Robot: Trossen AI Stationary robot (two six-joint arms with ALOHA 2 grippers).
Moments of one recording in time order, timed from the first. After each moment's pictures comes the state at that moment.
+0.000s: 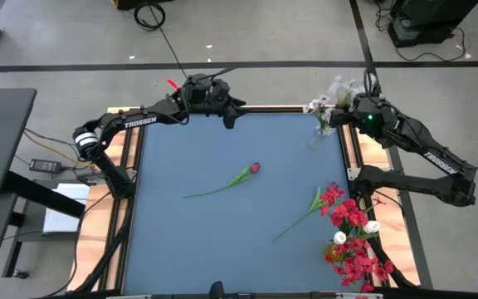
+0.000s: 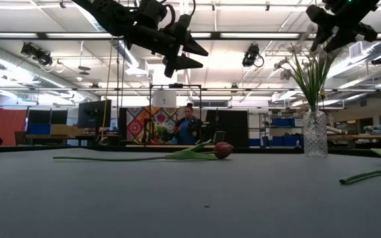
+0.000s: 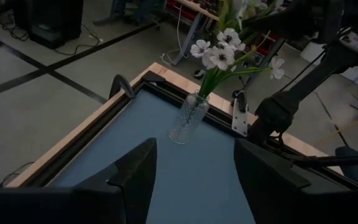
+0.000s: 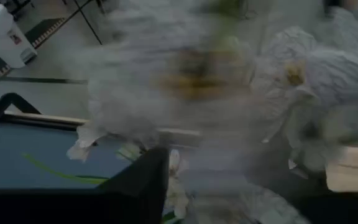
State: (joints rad) left arm 0.56 1.63 1.26 0.11 0.35 -0.29; right arm -0.58 0.72 0.98 -0.88 0.55 0.57
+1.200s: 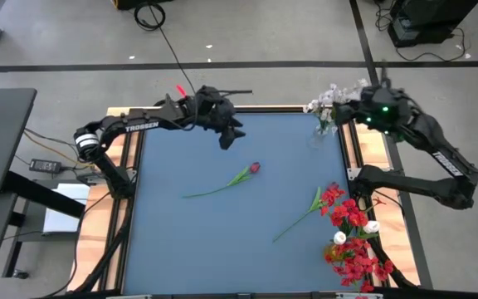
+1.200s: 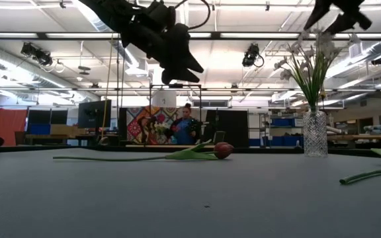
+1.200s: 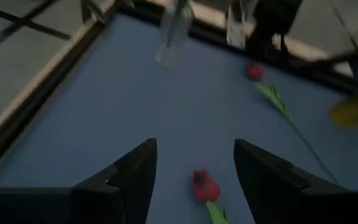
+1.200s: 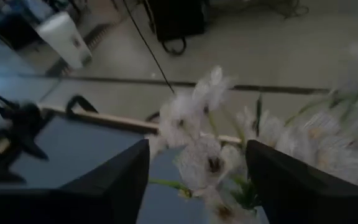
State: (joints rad) left arm 0.47 1.63 1.26 -0.19 0.36 -0.05; right arm -0.65 0.73 1.12 -0.89 0.32 0.52
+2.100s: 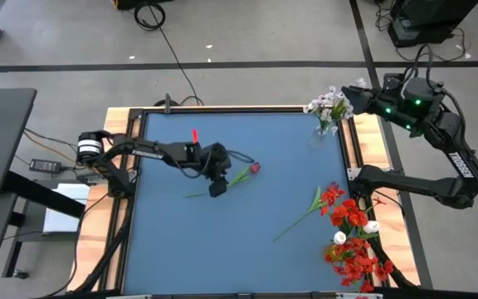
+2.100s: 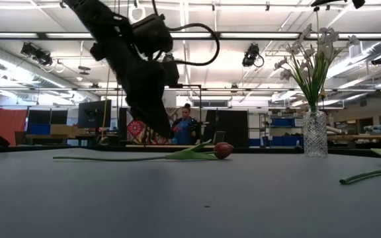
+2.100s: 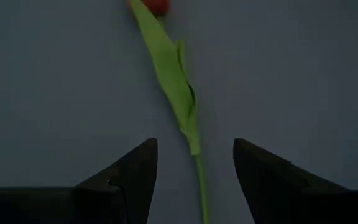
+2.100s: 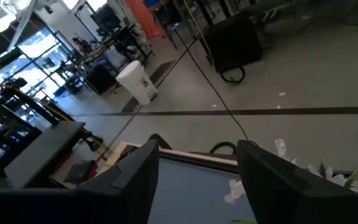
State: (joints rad) left arm 0.15 1.64 0.94 -0.24 0.11 -0.18; right arm -0.65 0.74 1.31 -0.81 0.16 0.61
